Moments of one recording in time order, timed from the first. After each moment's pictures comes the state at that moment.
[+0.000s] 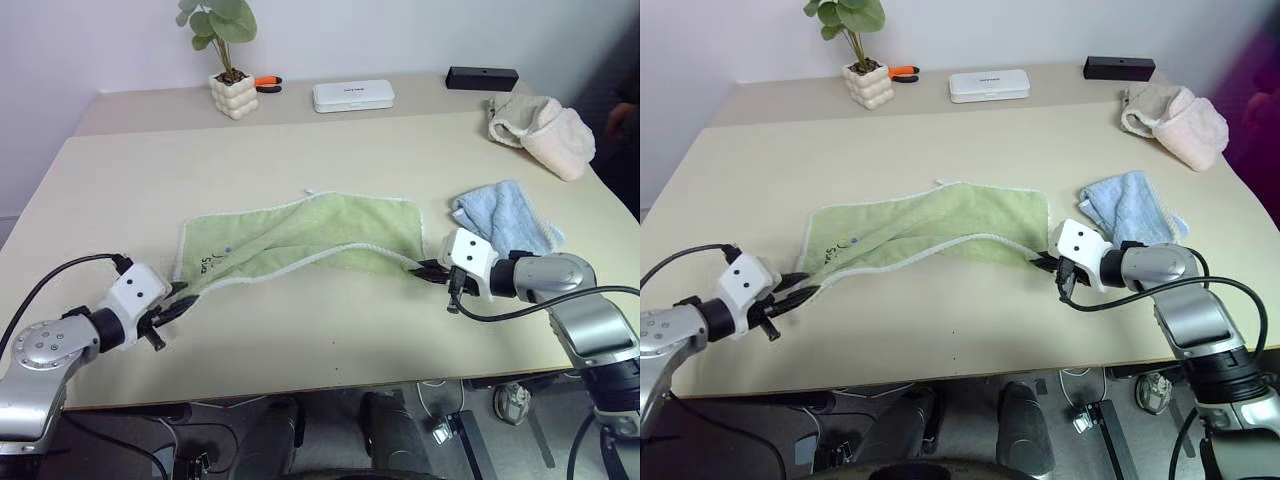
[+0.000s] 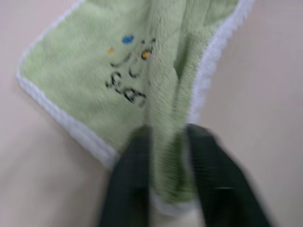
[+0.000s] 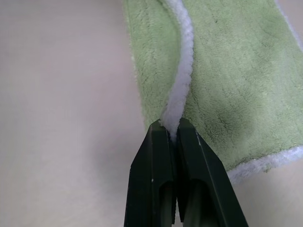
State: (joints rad) left arm 0.18 0.82 0.26 -0.27 -0.24 0.29 -0.79; right arm -0.29 -0.82 0.07 -0.11 0.16 0.29 1.02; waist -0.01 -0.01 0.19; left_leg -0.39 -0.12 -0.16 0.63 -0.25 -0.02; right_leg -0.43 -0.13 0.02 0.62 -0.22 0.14
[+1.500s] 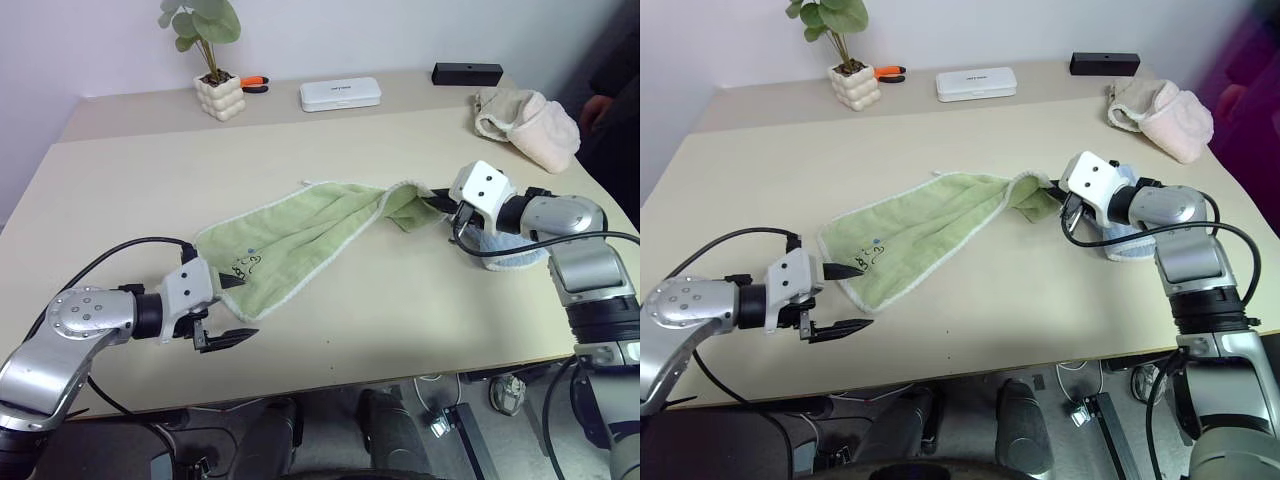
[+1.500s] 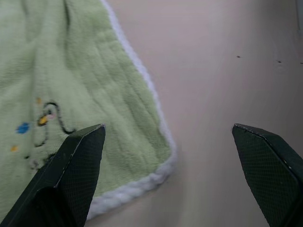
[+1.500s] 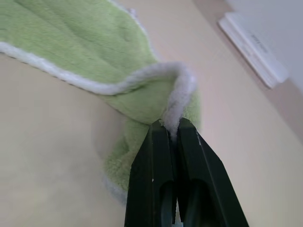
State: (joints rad) left arm -0.01 0.94 0.02 -0.50 -0.34 0.48 -1.01; right arm -0.60 -0.76 0.06 0.20 0.04 0.07 0.91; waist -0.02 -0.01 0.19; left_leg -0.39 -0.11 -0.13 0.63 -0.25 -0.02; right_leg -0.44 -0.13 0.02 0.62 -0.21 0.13
